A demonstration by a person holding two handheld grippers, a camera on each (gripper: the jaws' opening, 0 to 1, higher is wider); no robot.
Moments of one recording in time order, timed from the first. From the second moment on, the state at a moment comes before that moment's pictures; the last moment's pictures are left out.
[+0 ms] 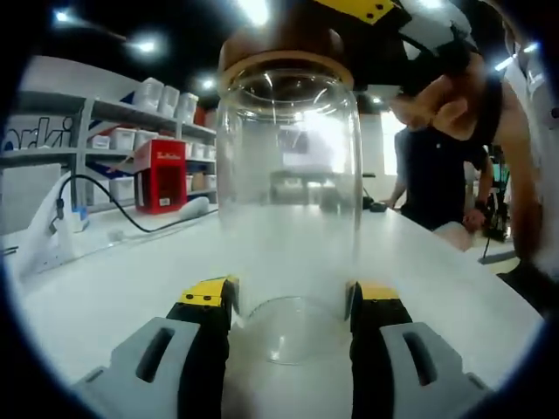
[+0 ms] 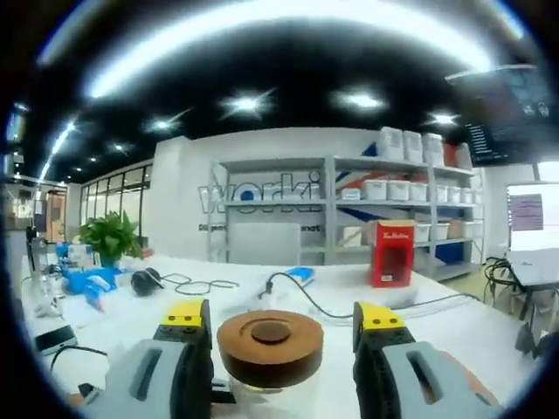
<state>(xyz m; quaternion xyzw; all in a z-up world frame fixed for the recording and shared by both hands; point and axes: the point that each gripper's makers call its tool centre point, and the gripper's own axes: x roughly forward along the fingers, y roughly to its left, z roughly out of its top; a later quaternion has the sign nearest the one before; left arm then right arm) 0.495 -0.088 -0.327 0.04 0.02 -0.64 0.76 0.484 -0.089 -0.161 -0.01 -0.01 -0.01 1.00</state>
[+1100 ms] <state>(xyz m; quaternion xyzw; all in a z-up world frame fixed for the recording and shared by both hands) 0.497 -0.088 -0.328 0.04 0.02 -0.64 0.76 0.505 -0.083 -0.185 -0.04 0.01 -0.08 1.00</state>
